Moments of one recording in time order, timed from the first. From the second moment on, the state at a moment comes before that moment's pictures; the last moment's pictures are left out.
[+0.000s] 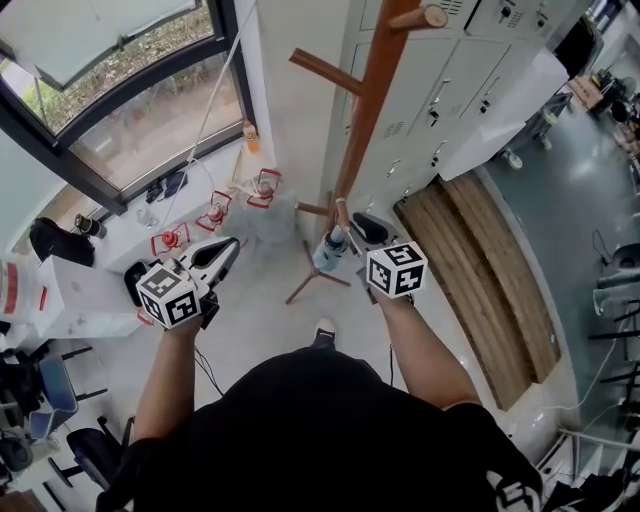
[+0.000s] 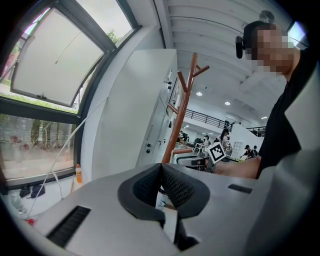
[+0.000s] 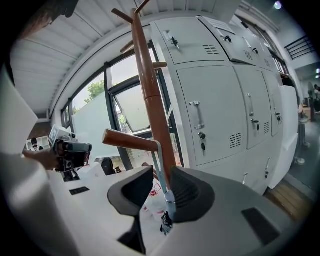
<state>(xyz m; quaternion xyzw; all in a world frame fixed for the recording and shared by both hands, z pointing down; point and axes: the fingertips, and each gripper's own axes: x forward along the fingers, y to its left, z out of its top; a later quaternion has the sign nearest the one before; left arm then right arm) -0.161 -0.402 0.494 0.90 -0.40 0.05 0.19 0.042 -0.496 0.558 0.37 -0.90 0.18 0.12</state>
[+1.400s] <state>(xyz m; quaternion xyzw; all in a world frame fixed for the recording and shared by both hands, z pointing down) -0.163 -0.403 0.525 0.89 -0.39 0.04 0.22 0.022 -0.523 0.577 0.38 -0.90 0.16 0.14</state>
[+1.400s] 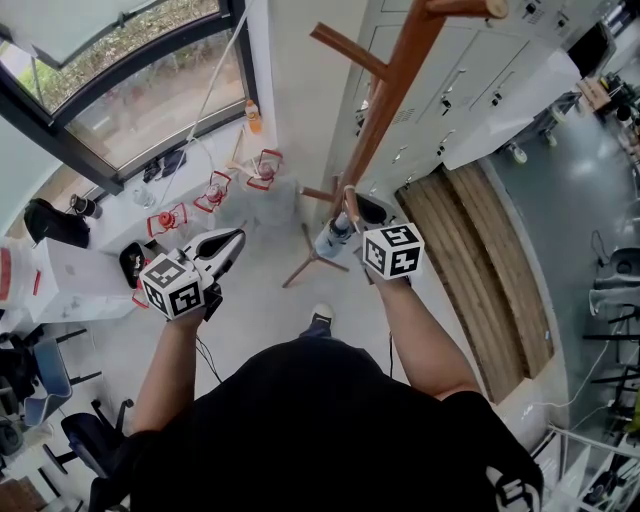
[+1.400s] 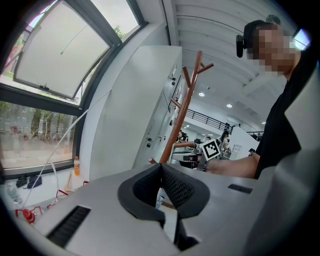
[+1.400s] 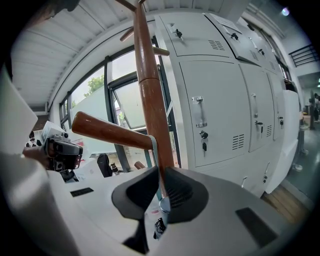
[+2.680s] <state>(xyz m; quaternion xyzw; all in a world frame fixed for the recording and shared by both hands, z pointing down) -0.168 -0.382 0.522 0.90 -0.38 0.04 0.22 0.024 -0.504 0.571 0.39 -0.89 0.18 0.15</state>
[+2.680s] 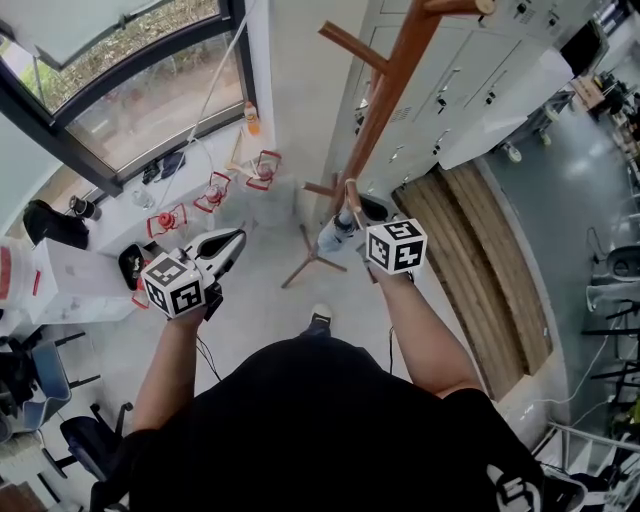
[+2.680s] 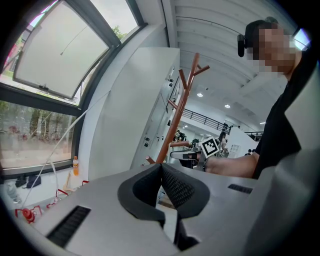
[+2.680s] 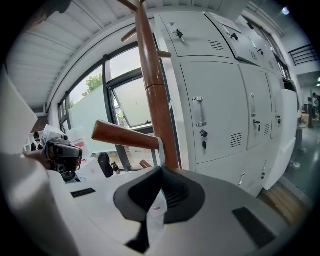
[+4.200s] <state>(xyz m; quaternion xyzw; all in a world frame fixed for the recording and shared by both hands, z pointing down) -0.178 -0.306 0.478 0.92 -0.36 0.03 0.18 0.044 -0.413 0.509 0.42 -0.88 0.16 0.13</state>
